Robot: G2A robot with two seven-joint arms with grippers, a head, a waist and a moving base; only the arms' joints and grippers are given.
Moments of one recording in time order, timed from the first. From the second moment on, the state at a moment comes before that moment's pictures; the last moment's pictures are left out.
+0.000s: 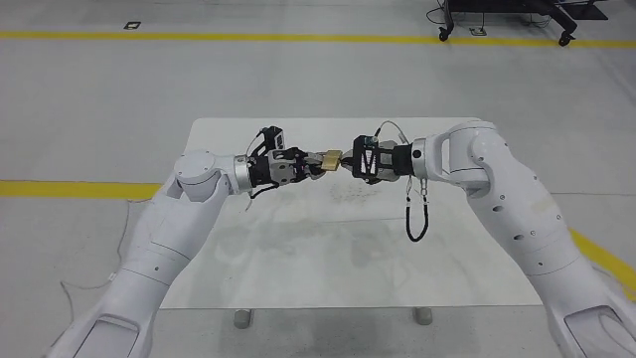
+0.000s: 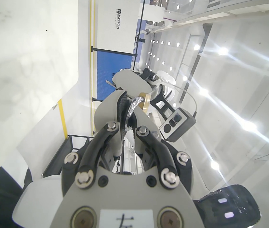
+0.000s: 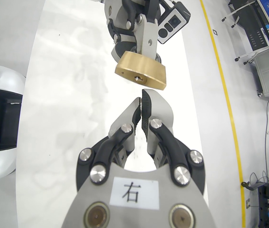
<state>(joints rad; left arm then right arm) 0.86 -1.22 -1.02 -1.19 -0.63 0.20 -1.07 -0.85 -1.04 1.00 -1.58 -1.06 -0.99 0.53</state>
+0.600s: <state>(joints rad) 0.86 -1.22 -1.03 -1.16 -0.61 0.30 -0.98 -0.77 -1.05 0.94 -1.56 -1.07 -1.01 0.53</state>
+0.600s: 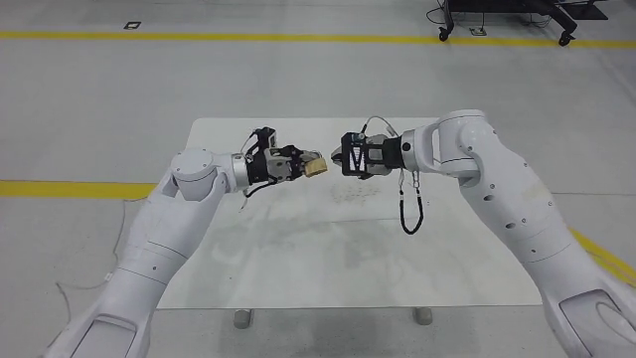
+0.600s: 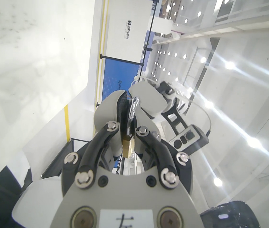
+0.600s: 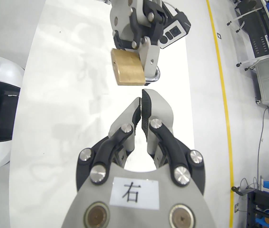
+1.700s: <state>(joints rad) 0.78 -1.28 -0.94 -0.92 -0.88 0.59 -1.04 -0.67 -1.01 0.76 -1.61 -1.27 -1.01 0.28</state>
